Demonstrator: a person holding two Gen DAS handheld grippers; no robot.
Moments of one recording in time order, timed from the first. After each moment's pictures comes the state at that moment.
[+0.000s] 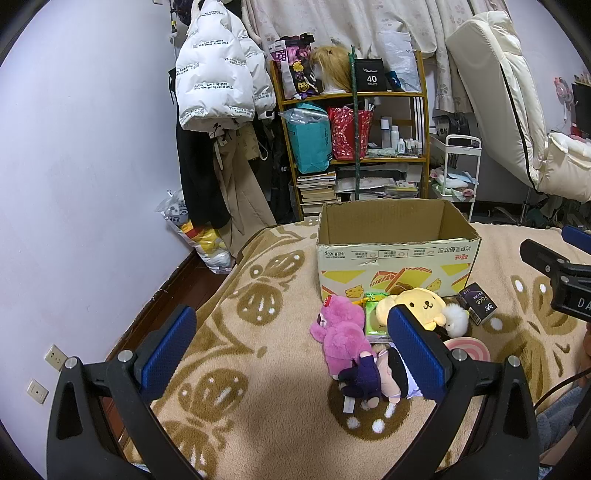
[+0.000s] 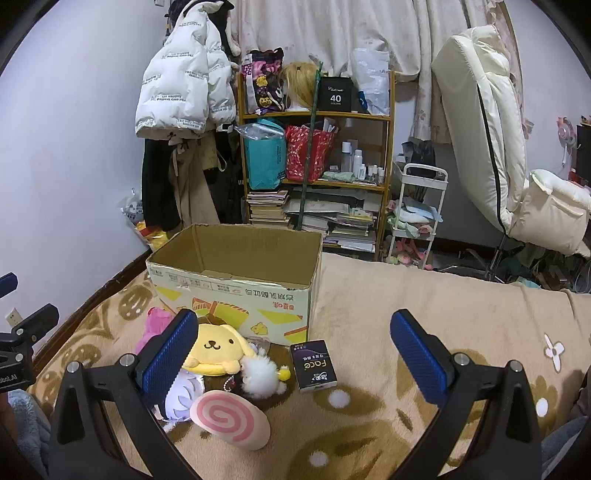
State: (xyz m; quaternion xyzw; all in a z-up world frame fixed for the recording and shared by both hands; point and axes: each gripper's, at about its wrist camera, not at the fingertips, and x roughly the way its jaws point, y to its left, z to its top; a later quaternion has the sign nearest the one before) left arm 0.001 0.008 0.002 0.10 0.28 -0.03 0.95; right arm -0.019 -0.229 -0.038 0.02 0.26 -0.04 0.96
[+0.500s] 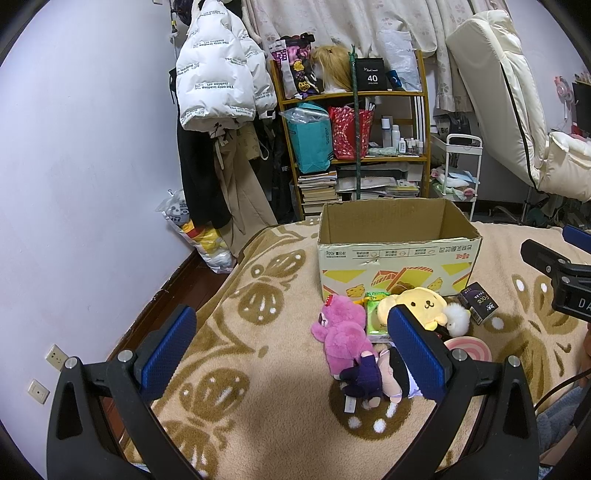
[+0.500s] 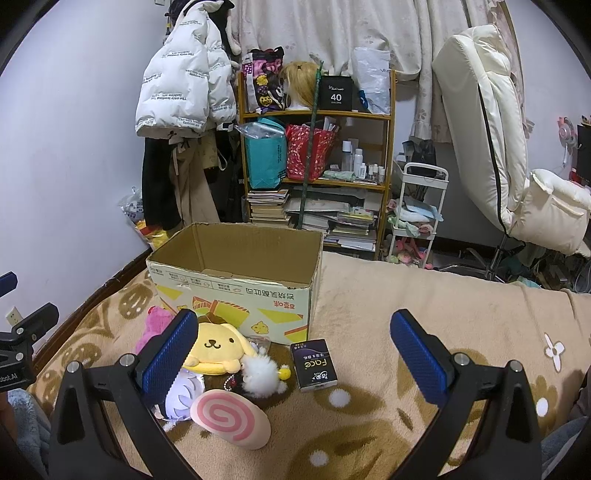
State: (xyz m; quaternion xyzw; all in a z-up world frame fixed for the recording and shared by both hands) left arm 0.001 0.008 0.002 0.10 0.28 -0.03 0.95; right arm -0.018 -0.229 -0.038 0.02 0.26 -0.04 0.96
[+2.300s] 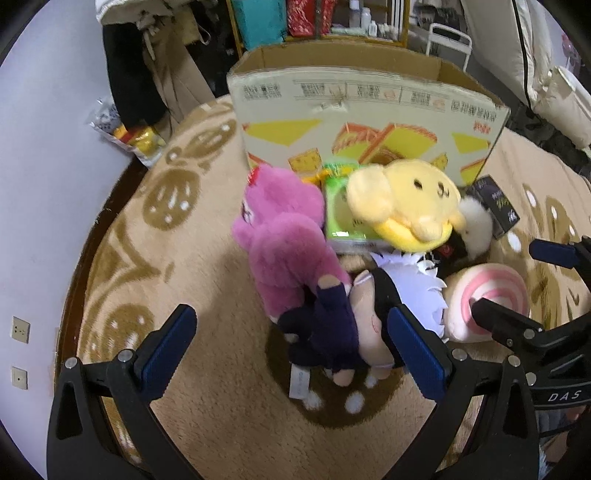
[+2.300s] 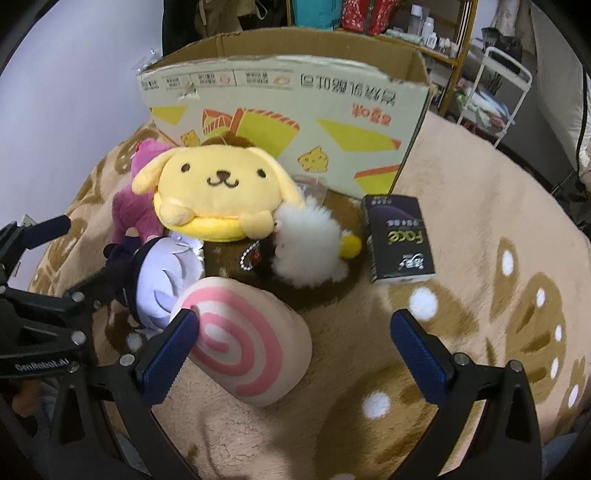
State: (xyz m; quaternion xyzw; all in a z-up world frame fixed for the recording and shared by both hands) left arm 0.078 -0.027 -0.122 0.10 0.51 -0.09 0.85; right arm 0.045 -0.205 -0.148 0.00 0.54 0.06 0.84
